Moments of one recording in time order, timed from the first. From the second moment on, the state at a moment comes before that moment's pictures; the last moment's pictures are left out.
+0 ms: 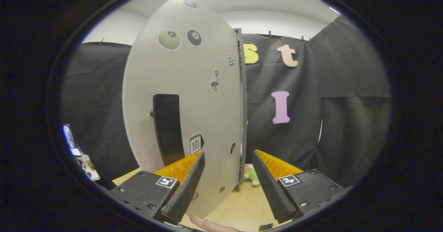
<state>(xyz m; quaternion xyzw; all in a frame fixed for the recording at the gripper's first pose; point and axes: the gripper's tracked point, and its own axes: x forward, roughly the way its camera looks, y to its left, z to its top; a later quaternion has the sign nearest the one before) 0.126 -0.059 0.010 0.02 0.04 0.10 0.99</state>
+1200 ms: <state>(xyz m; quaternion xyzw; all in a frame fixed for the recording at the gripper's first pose) 0.055 -0.003 -0.031 0.03 0.05 -0.01 1.00</state>
